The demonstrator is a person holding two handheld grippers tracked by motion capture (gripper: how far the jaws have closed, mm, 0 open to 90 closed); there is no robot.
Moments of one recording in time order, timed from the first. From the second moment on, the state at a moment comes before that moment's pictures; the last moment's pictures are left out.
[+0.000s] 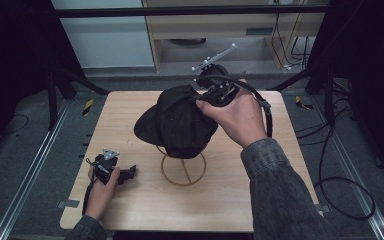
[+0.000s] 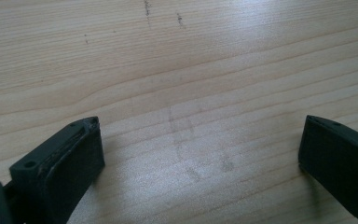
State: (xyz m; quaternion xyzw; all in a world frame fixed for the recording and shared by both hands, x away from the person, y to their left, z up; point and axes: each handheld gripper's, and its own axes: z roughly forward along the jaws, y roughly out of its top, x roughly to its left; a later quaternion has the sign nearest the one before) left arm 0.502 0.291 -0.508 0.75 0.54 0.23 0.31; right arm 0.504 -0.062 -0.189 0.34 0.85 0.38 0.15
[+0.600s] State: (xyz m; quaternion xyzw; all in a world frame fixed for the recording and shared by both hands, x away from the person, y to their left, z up) left arm 0.502 0.291 -0.508 0.75 0.54 0.23 0.31; right arm 0.500 -0.067 -0.194 0.34 0.86 0.36 0.15
